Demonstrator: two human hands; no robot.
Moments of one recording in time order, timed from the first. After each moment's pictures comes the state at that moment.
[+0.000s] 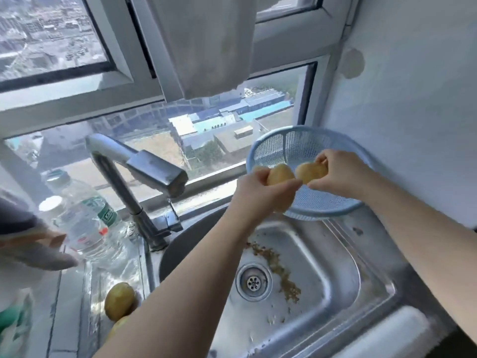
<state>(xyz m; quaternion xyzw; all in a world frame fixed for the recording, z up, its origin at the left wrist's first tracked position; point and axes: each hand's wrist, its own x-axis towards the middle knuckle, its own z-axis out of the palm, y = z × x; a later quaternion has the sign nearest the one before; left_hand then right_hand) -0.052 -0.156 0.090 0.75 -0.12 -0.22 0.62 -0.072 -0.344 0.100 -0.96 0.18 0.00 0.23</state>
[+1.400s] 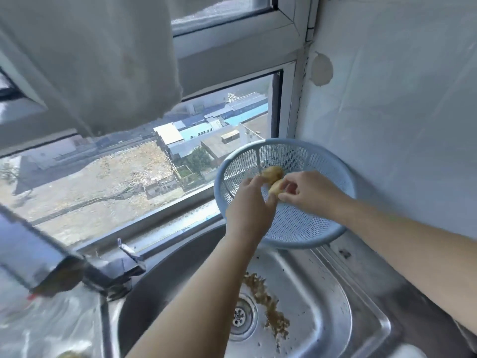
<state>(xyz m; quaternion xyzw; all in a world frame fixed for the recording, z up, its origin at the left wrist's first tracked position) 0.009 -0.255 0.038 0.89 -0.24 -0.05 0.37 -0.027 -0.401 0.051 -0.97 0.10 -0.01 0.22</state>
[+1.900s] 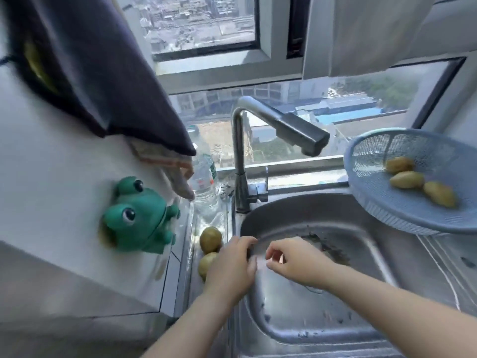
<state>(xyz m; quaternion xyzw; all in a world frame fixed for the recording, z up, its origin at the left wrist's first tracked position) -0.141 0.037 -0.011 0.96 -0.03 -0.08 0.26 -0.118 -0.129 -0.008 -0.94 -0.16 0.19 0.25</state>
